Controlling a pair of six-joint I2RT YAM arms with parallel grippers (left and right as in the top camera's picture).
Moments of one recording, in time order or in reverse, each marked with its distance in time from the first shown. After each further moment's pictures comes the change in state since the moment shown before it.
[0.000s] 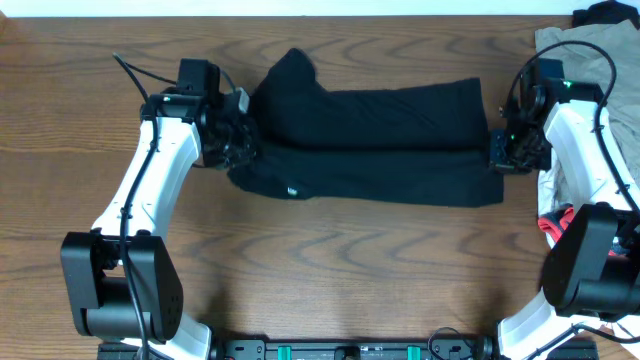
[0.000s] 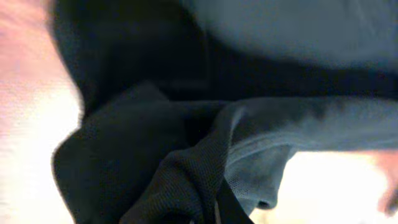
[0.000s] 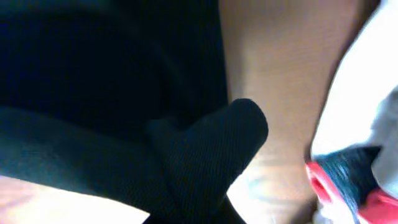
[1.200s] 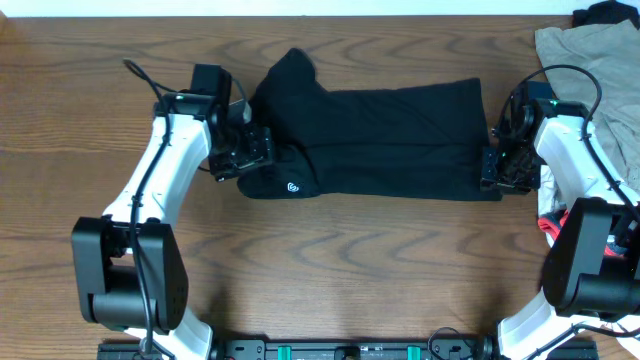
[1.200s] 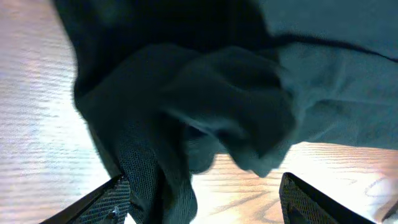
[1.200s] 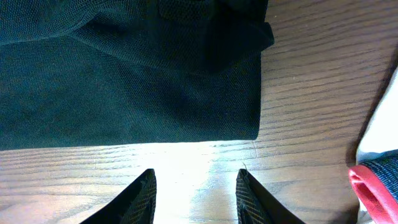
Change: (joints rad) left arm -0.044 0.047 0.000 -0.062 -0.009 -0.082; right arm 0.000 0.000 -0.151 0.071 -0.021 0.029
